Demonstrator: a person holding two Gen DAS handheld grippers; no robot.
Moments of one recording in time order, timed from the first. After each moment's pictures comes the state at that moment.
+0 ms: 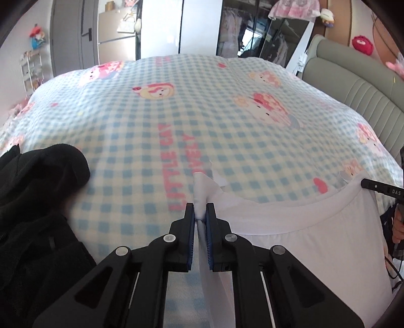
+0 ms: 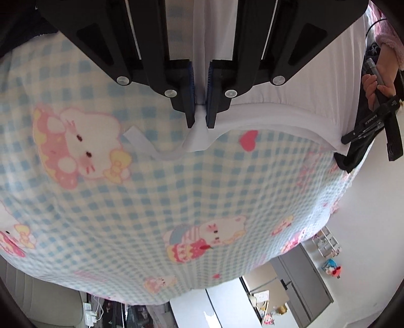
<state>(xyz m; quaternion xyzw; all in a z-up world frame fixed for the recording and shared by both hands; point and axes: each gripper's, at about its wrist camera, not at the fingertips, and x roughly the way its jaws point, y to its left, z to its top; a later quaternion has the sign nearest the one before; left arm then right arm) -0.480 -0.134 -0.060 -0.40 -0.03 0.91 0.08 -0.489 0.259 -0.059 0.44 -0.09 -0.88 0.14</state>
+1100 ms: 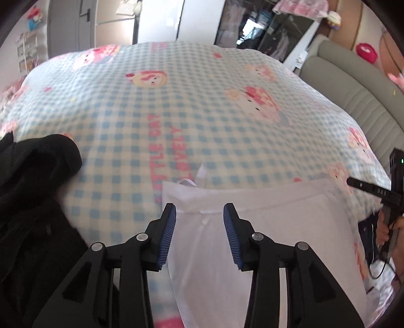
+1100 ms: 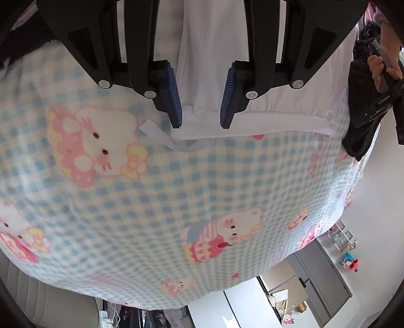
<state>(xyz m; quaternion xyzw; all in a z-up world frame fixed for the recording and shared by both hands) -0.450 -0.111 -0.027 -0.44 -0.04 0.89 0.12 -0.478 0.262 -0.022 0.46 -0.10 -0.87 0.11</state>
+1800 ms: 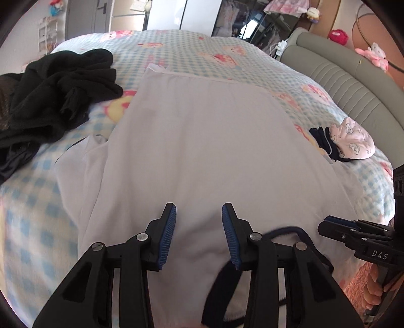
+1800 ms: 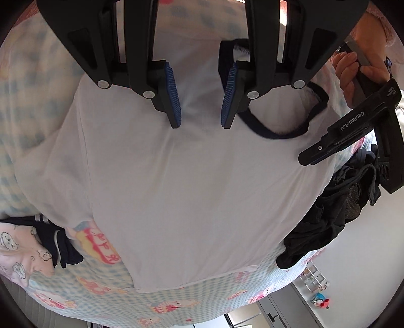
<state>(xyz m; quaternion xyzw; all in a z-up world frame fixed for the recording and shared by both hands) -0.096 -0.053 -0.077 -0.43 -0.11 0.89 0.09 -0.094 0.190 -0.076 0.51 -0.07 -0.84 0.17</state>
